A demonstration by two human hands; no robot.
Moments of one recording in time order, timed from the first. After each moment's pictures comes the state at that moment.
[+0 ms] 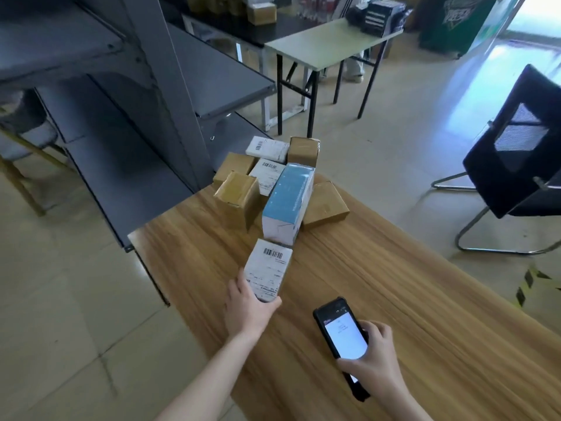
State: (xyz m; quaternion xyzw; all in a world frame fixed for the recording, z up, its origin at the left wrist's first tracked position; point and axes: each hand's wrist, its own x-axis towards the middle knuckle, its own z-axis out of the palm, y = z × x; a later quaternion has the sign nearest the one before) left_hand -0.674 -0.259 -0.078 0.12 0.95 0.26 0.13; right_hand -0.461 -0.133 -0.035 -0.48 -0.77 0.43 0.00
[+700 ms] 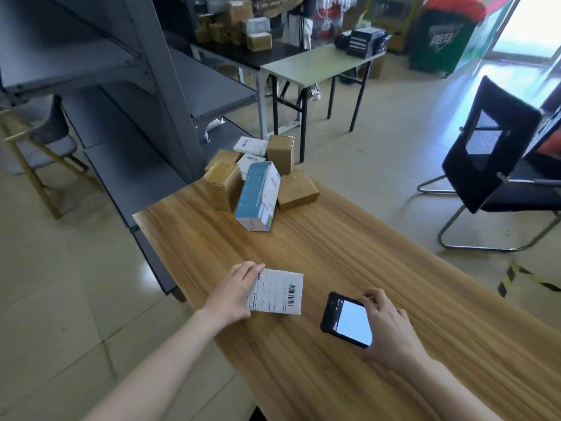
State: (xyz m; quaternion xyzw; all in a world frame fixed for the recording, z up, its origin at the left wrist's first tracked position) left_hand -0.582 -0.309 -0.023 0.50 0.85 0.11 0.13; right_hand -0.317 -0.103 0.009 -0.27 -0.95 0.13 -0.08
